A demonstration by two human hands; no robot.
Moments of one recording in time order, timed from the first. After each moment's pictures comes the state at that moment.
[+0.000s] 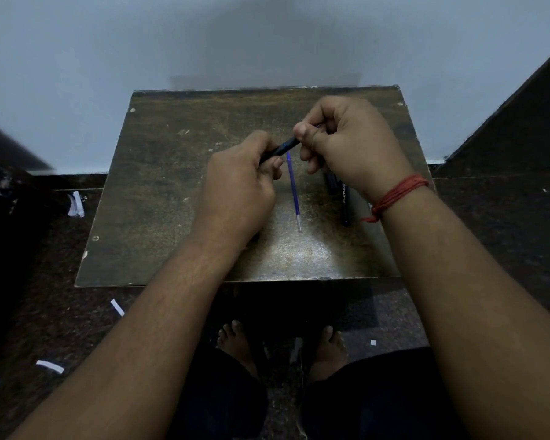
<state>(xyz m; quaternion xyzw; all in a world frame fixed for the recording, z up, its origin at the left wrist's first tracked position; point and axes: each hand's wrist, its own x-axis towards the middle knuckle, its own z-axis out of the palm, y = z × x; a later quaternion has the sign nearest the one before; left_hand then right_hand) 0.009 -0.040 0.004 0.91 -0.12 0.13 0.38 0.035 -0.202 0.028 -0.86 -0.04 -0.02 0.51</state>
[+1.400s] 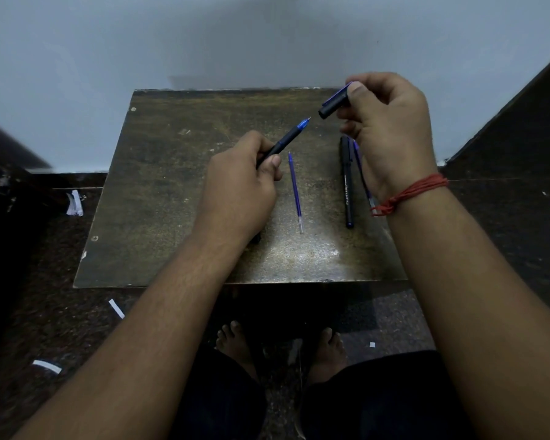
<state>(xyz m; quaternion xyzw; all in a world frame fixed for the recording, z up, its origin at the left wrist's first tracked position) 0.011 -0.040 0.002 0.91 -0.05 0.08 0.41 0.049 -0.215 0.023 -0.70 0.11 -0.16 0.69</state>
